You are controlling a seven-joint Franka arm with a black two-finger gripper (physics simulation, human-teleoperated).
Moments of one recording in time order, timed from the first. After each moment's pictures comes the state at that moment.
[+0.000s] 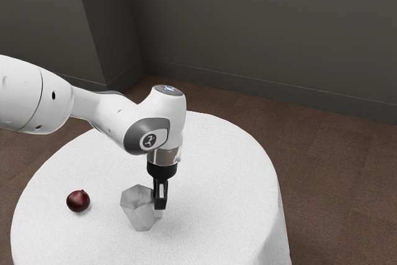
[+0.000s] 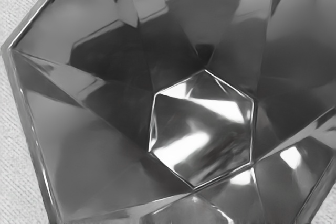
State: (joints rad) arm -0.41 0.18 0.13 -2.18 0.02 2.09 -2.49
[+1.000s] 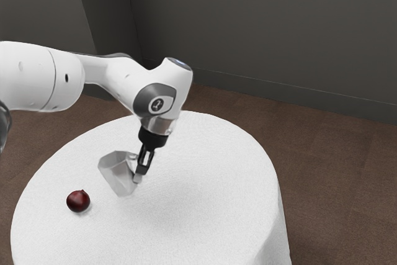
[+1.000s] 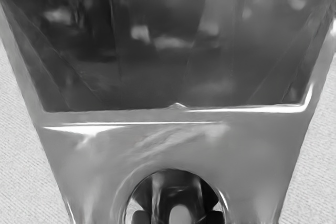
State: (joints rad) arm -0.32 0.31 0.13 -1.88 0.18 1.72 -2.34
